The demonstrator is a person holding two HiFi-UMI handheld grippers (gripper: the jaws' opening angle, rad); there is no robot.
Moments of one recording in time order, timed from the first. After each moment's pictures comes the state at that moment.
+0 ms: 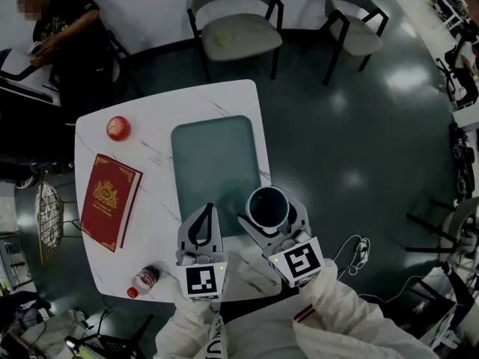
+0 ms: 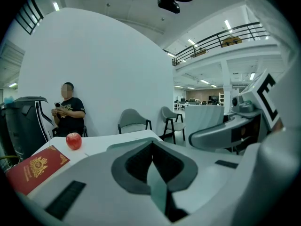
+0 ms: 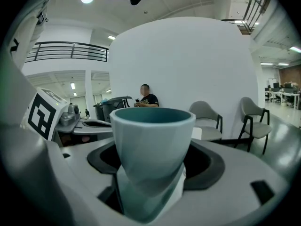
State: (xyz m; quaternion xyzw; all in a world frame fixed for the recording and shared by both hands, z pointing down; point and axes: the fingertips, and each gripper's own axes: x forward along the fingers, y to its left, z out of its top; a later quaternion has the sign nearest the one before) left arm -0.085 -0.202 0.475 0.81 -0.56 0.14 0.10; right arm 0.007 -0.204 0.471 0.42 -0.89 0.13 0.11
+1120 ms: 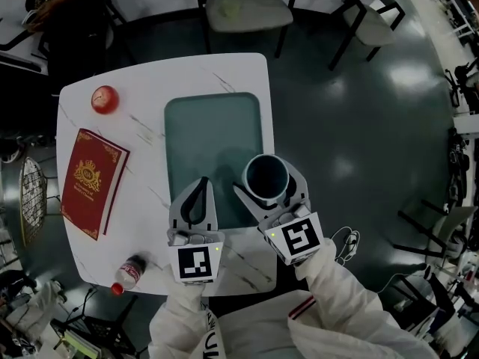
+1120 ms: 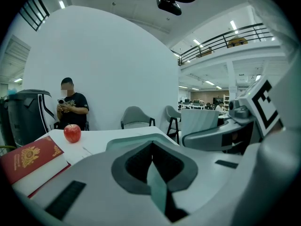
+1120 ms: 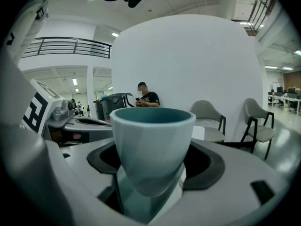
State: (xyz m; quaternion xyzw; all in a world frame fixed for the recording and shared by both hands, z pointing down) left arm -0.095 -0.235 0.505 0.80 -0.58 0.12 0.11; right arm -0.003 -0.251 0.511 0.42 -0.89 0.11 0.12
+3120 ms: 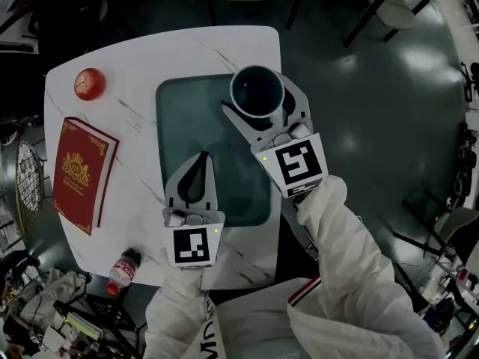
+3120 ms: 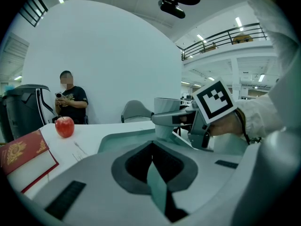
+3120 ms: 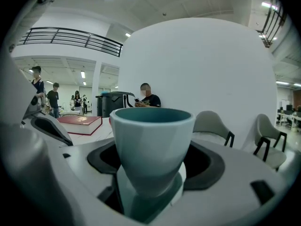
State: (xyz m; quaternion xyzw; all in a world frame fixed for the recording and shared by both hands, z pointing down) left arm -0.091 -0.278 0.540 0.79 -0.58 0.14 0.14; right arm -0.028 -0.393 0.528 0.39 -0.91 0.04 0.12
